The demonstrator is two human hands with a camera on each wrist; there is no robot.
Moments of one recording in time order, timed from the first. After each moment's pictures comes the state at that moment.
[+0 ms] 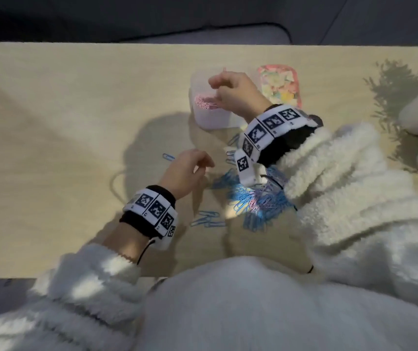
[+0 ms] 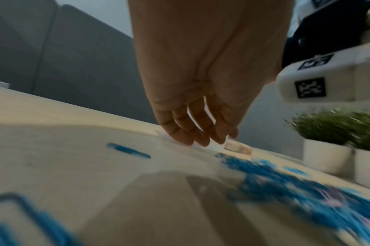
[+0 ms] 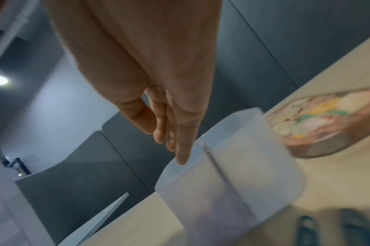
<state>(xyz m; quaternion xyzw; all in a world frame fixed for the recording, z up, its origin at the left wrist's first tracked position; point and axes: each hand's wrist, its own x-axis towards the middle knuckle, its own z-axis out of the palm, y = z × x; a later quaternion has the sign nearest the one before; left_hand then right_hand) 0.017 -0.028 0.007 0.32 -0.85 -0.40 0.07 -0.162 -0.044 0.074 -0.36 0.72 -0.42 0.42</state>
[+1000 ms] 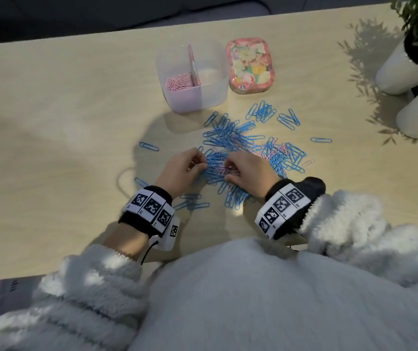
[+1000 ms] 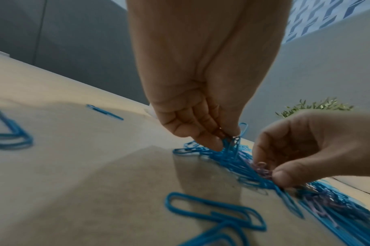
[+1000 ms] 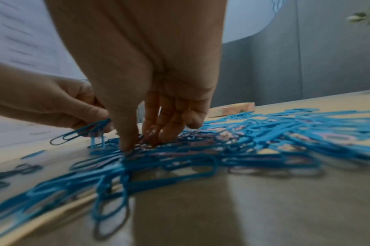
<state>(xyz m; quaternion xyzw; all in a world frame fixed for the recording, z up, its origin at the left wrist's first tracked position) 0.001 0.017 -0.005 0.35 -0.82 -0.46 0.03 -0.148 0.135 -0.012 -0.55 0.78 -0.13 0.26</state>
